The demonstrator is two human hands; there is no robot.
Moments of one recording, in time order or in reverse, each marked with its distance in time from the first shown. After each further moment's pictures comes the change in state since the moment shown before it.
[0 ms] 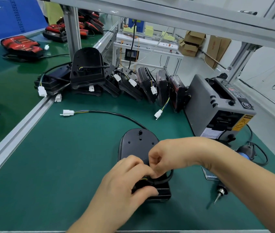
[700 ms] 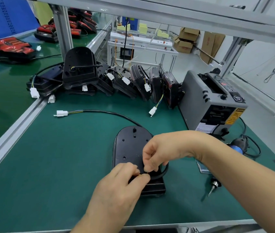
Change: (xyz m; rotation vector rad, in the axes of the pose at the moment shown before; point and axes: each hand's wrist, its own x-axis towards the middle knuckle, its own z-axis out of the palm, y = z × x) left_hand -0.013 -0.008 0.018 0.334 0.161 0.274; right_hand 0.006 0.012 0.000 0.296 -0.061 -0.049
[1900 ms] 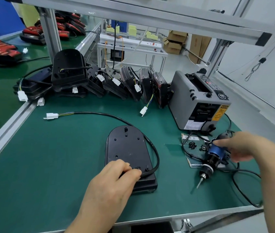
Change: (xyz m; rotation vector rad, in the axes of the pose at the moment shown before) left_hand 0.002 0.003 -0.005 -0.058 0.019 -0.024; right_hand -0.099 0.176 -0.013 0.101 0.701 0.775
